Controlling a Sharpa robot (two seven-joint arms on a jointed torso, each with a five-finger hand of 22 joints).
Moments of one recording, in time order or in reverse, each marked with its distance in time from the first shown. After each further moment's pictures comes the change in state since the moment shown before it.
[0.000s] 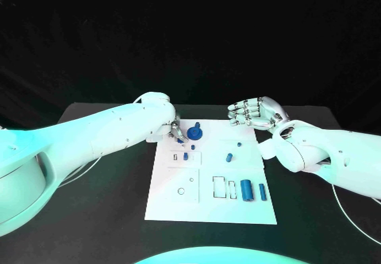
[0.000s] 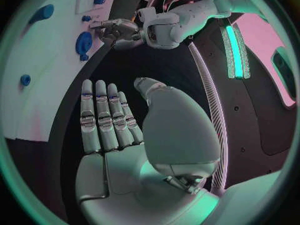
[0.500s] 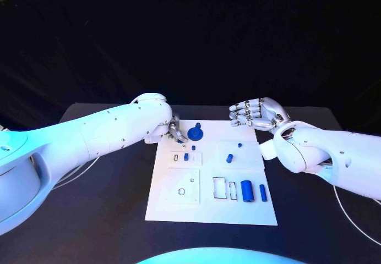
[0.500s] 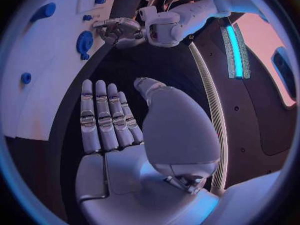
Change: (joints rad) left arm 0.000 -0.032 0.001 0.023 0.040 -0.021 0.030; left_hand 0.030 -0.030 0.069 0.014 0.002 -0.030 0.013 -0.015 -0.020 -0.032 0.011 -0.014 -0.030 0.000 0.000 -0.009 0.000 0.000 -0.020 0.009 -0.016 -0.022; right arm 0.000 -0.002 0.000 -0.003 0.000 0.001 0.000; right_hand 0.000 0.000 0.000 0.000 0.000 0.000 0.000 0.000 0.000 0.000 0.000 0.000 0.000 0.000 0.000 0.000 -0.001 0.000 0.000 0.000 0.000 -0.003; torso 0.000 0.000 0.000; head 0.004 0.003
